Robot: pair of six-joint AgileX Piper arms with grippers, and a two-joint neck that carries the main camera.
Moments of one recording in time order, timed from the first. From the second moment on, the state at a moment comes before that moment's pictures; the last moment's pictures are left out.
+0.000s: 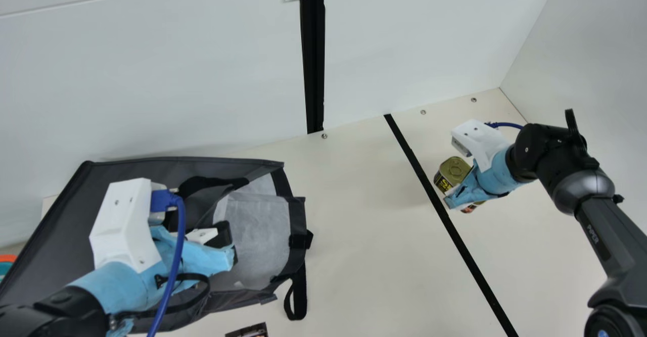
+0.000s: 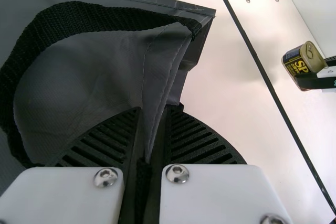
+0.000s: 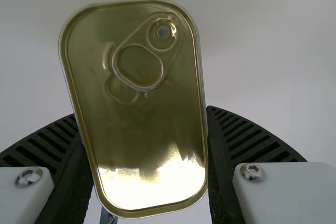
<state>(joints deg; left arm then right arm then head) -36.9 82.8 -73.0 -11.6 37.3 -14.9 -20.7 95.1 -72.4 4.9 50.6 -37.4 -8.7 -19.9</state>
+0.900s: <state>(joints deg) -36.9 82.8 -73.0 -11.6 37.3 -14.9 -9.0 86.7 -66.7 3.6 52.0 -32.1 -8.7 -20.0</state>
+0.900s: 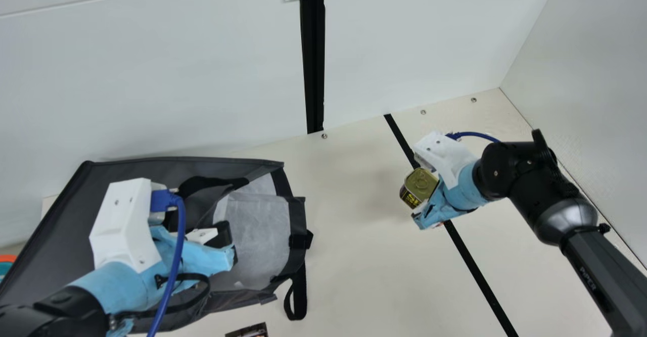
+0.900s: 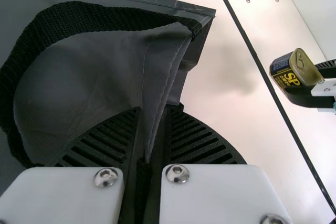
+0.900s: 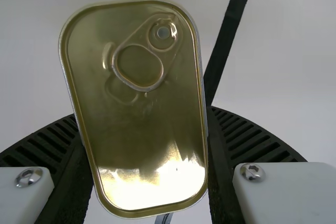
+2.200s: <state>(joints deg) -36.9 82.8 -73.0 -11.6 37.3 -14.9 9.9 79.8 -62.0 4.0 52.9 -28.5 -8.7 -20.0</state>
